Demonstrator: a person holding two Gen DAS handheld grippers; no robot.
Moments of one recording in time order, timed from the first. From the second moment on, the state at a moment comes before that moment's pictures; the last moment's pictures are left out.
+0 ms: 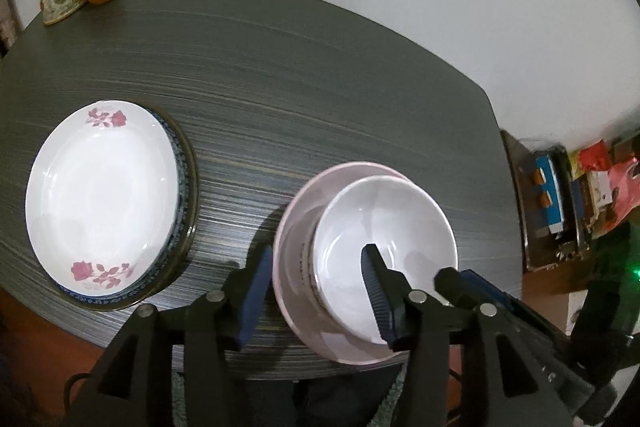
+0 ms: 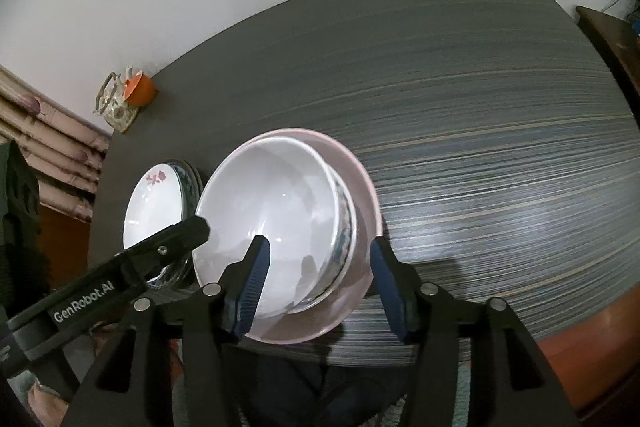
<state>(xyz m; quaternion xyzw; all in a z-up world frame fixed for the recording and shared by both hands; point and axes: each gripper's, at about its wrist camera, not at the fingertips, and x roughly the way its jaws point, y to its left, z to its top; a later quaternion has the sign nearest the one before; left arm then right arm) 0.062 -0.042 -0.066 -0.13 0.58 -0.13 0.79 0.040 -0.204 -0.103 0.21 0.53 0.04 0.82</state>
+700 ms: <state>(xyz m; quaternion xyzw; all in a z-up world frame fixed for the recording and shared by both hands) 0.059 -0.015 -0.080 -0.17 0.60 -0.11 0.77 0.020 -0.253 -0.119 0.26 0.56 -0.02 0.79</state>
